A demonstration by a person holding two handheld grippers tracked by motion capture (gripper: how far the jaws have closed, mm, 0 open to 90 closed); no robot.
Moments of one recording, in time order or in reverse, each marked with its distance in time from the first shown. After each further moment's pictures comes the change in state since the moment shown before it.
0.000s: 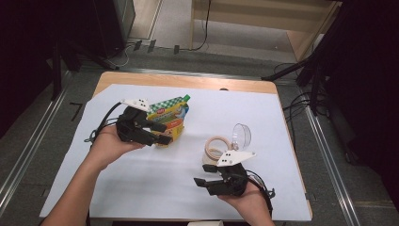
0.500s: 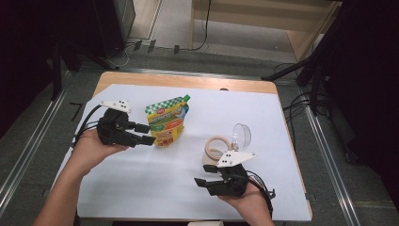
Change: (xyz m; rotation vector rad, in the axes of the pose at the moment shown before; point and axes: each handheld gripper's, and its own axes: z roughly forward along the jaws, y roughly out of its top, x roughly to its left) left arm 0.009 -0.025 -0.034 -0.001 0.073 -0.057; right arm 0.000 -0.002 0.000 -0.002 -0.009 -0.006
